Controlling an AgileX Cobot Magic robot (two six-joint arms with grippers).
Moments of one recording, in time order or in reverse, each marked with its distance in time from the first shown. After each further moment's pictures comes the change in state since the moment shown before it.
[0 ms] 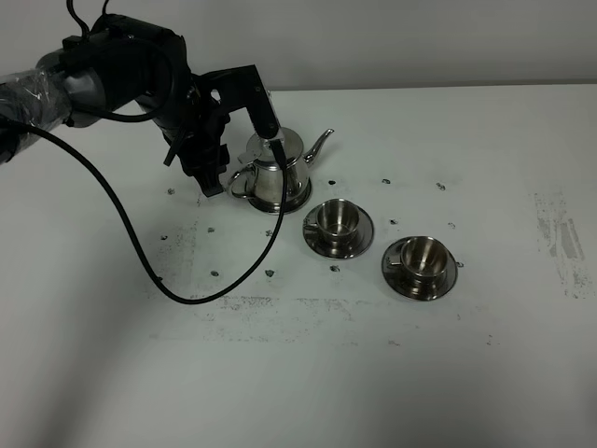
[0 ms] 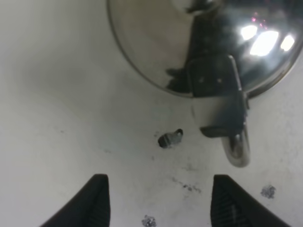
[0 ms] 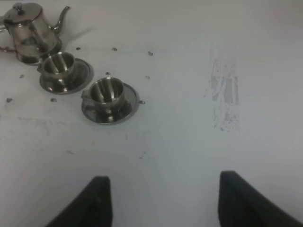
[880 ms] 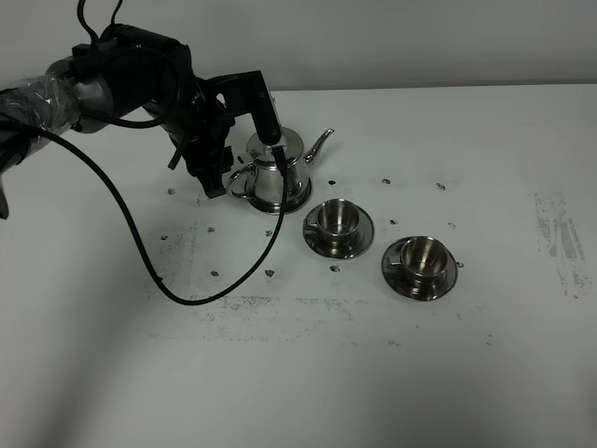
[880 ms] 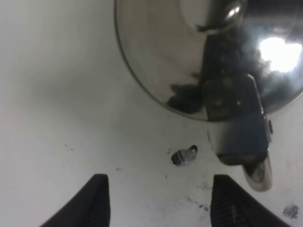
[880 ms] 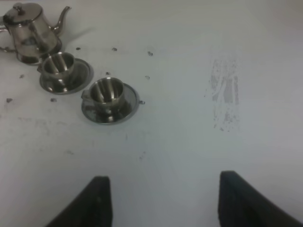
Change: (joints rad) left arm 0.000 0.028 0.000 -0.002 -0.061 0.046; right arm 0.000 0.000 0.000 0.001 0.000 0.000
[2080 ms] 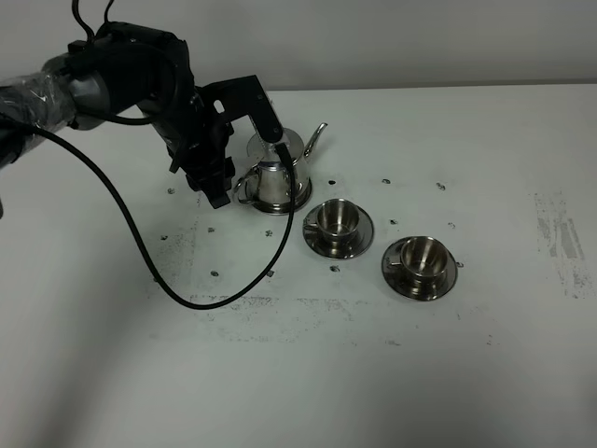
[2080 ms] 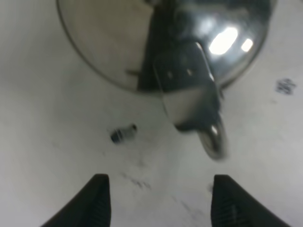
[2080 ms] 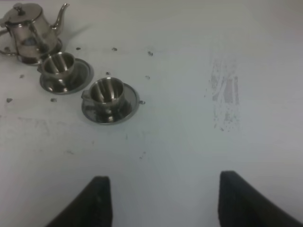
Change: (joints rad) left arm 0.000 -0.028 0.000 -0.071 0.159 -0.101; right arm 0.000 0.000 0.000 0.000 0.000 0.000
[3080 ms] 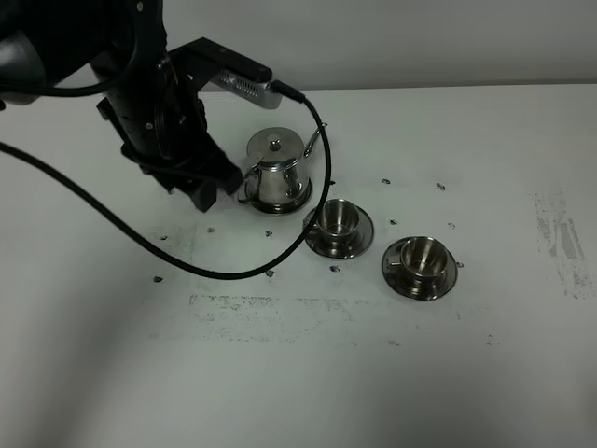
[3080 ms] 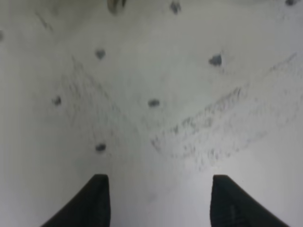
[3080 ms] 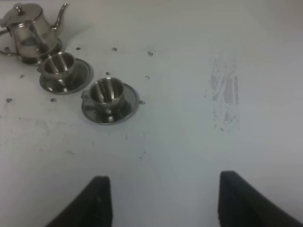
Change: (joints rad) left arm -0.071 -0.269 0.098 -0.009 0.377 -0.621; right arm 0.000 0.000 0.000 0.000 0.000 0.000
